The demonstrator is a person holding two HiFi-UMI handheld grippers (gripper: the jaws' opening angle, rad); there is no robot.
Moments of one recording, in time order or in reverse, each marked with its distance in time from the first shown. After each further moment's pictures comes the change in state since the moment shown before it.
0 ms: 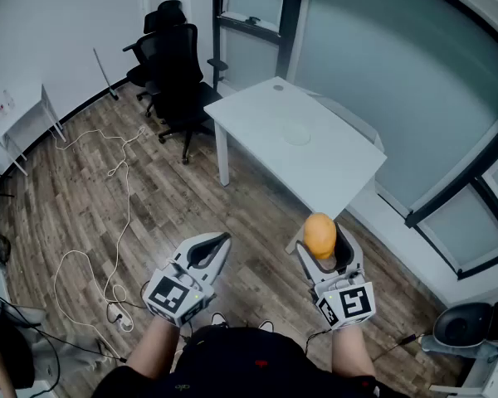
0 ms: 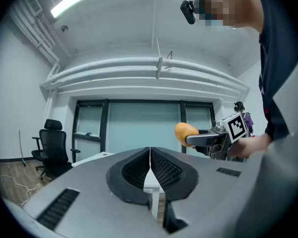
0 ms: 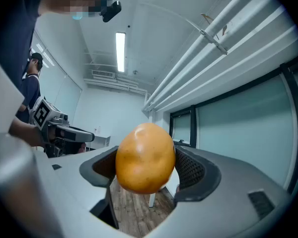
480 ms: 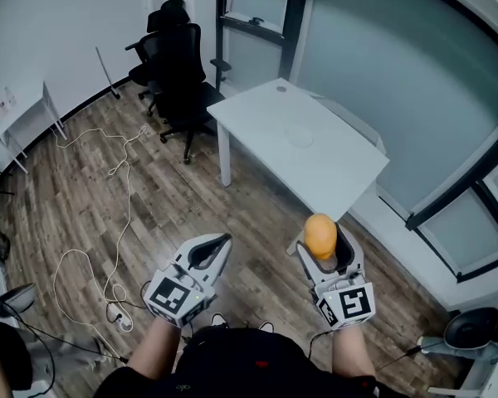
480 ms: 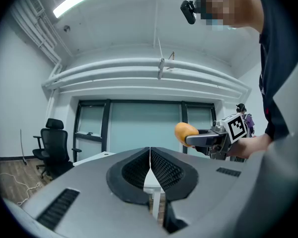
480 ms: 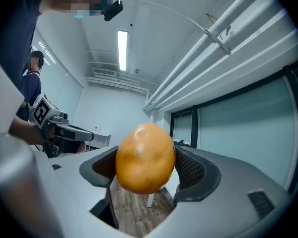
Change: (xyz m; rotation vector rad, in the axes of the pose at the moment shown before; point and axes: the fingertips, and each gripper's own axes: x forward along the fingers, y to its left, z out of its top) left arm -0.008 0.010 -0.006 -0.014 -0.005 0.009; right arm 0.009 0.010 -0.002 -0.025 0.008 0.004
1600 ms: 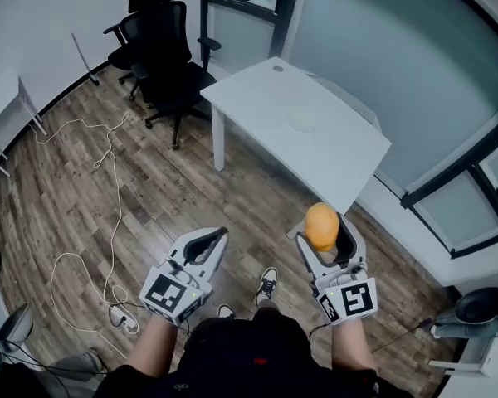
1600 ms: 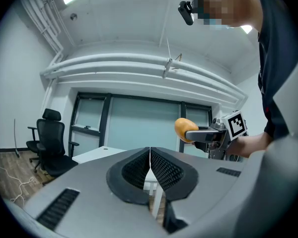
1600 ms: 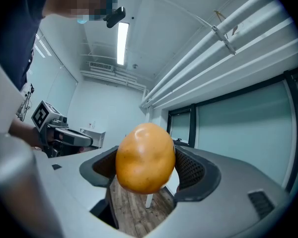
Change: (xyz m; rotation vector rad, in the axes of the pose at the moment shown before) left arm -0.018 0.112 -0.032 -0.086 0.029 -0.071; right arm 0.093 0.056 -0.008 -0.020 0.030 -0.066
